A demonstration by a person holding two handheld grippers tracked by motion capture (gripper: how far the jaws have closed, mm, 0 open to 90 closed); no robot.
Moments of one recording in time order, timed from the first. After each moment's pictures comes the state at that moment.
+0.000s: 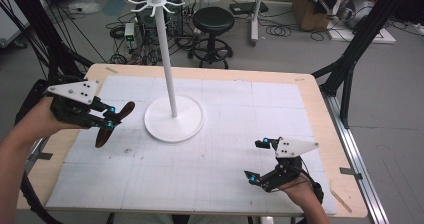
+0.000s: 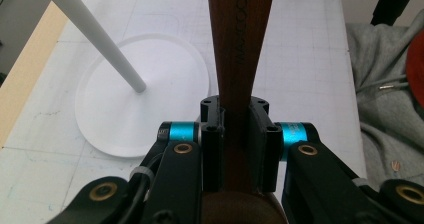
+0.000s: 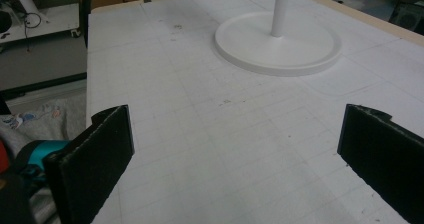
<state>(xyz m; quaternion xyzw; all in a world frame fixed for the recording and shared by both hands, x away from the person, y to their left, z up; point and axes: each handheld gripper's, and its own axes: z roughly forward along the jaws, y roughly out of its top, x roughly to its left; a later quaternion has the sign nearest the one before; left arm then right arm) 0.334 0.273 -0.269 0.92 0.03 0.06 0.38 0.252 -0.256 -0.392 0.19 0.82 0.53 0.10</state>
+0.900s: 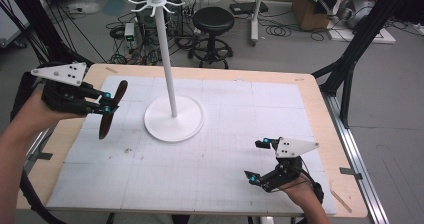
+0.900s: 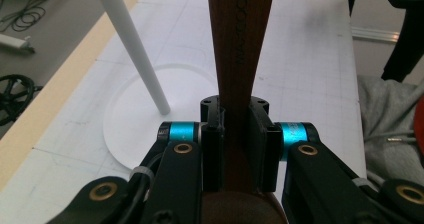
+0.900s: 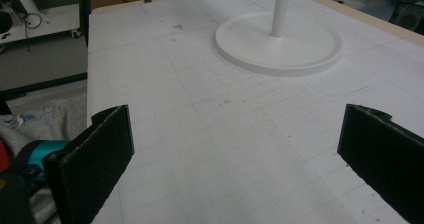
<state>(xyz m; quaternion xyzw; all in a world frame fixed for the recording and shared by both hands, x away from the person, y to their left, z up) 0.341 0.285 -0.249 0.89 0.09 0.07 0.45 0.252 -0.257 -0.392 0.20 0.82 0.53 0.09</state>
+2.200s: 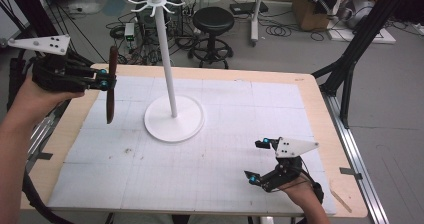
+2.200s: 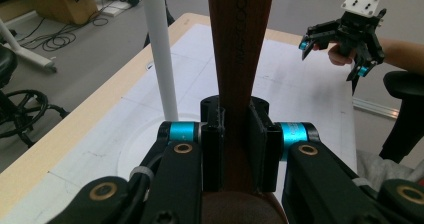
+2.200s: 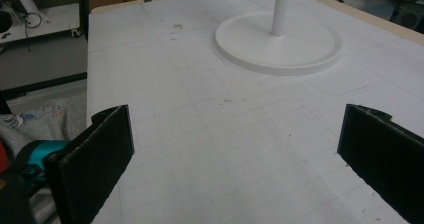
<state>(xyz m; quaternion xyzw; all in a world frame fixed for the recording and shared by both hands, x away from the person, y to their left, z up) 0.355 0.289 -0.212 0.83 0.16 0.08 0.52 0.252 -0.257 -0.392 0.19 0.82 0.53 0.10</state>
